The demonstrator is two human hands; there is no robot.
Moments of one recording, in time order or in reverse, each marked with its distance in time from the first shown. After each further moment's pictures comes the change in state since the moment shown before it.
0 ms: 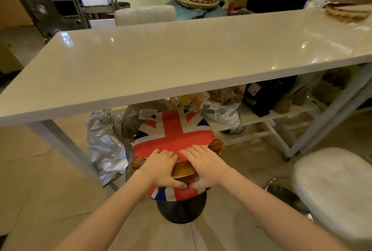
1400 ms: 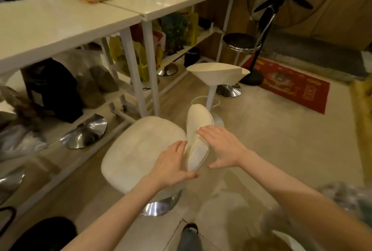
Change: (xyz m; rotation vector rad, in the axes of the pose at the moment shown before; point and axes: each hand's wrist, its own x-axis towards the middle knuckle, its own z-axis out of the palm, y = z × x) left_hand 0.190 0.676 -0.007 -0.287 0.033 0.578; right_hand -0.680 0.265 -0.024 -0.069 0.073 0.827
